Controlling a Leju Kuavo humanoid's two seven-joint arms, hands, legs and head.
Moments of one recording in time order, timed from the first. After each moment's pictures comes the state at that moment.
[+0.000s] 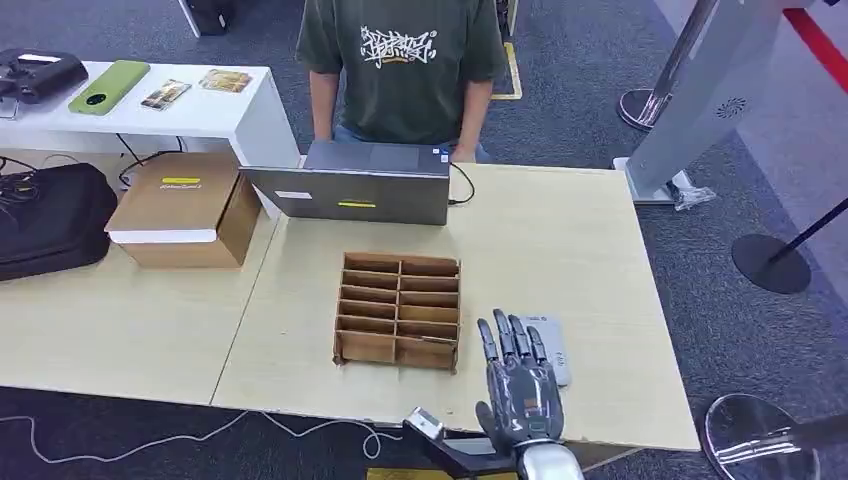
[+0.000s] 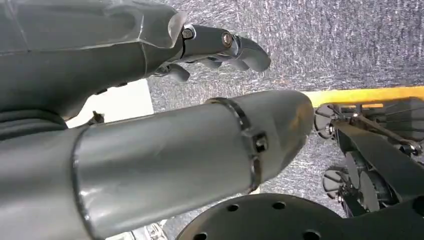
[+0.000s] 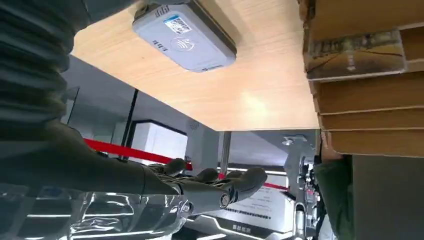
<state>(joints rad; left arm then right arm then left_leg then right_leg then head) -0.07 0.05 -1.54 -0.06 1.50 -0.17 -0.09 0.14 -0.11 0.61 -1.77 1.57 0.08 0.47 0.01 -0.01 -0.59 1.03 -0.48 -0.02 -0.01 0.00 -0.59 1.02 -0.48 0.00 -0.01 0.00</state>
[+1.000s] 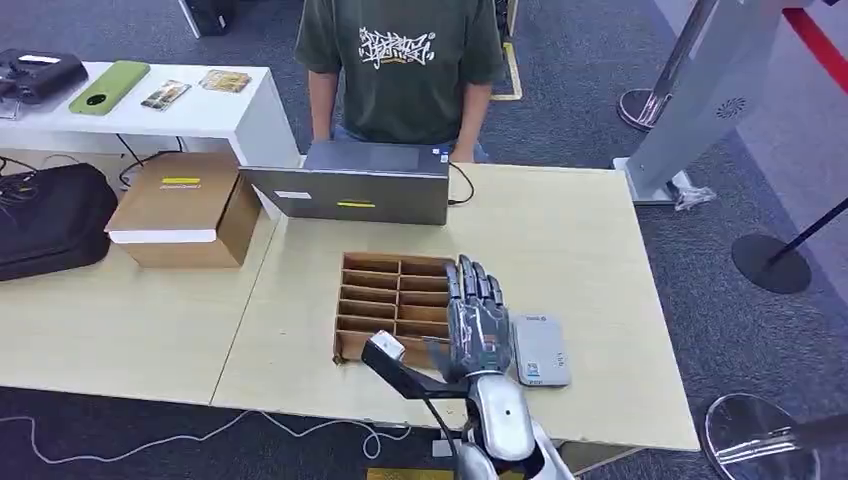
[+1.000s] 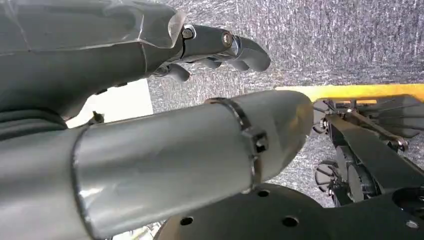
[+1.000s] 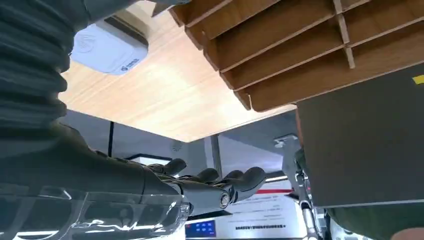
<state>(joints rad) -0.09 0.03 -1.54 -0.04 1.55 -0.17 -0.07 -0.08 0.17 0.48 -1.41 1.53 -0.11 0.34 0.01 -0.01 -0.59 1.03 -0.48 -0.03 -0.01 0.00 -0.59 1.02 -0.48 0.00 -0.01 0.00</state>
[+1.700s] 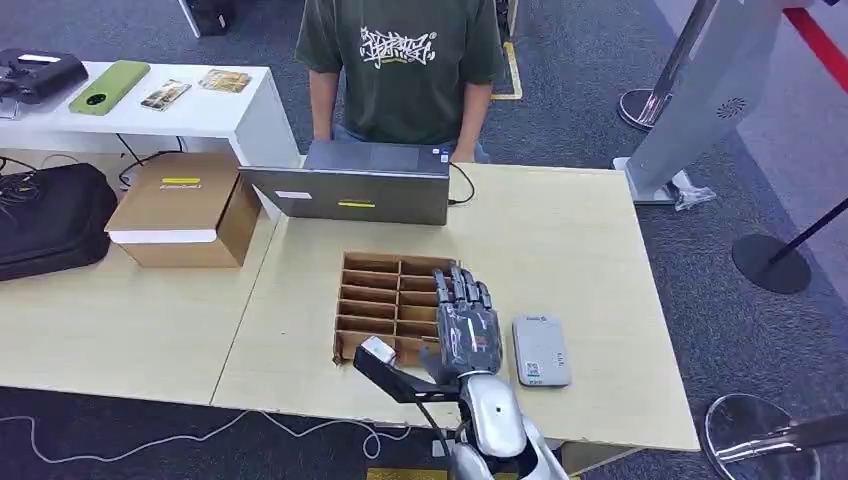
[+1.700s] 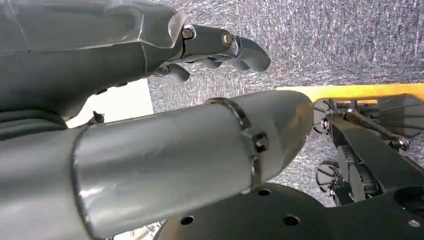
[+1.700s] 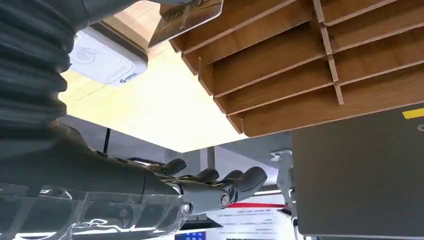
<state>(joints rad) -0.09 0.03 -1.54 -0.04 1.53 -0.17 -0.07 -0.09 0.18 0.49 -1.39 1.52 -0.04 0.35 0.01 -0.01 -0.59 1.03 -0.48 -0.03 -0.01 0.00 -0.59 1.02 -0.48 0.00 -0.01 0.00</state>
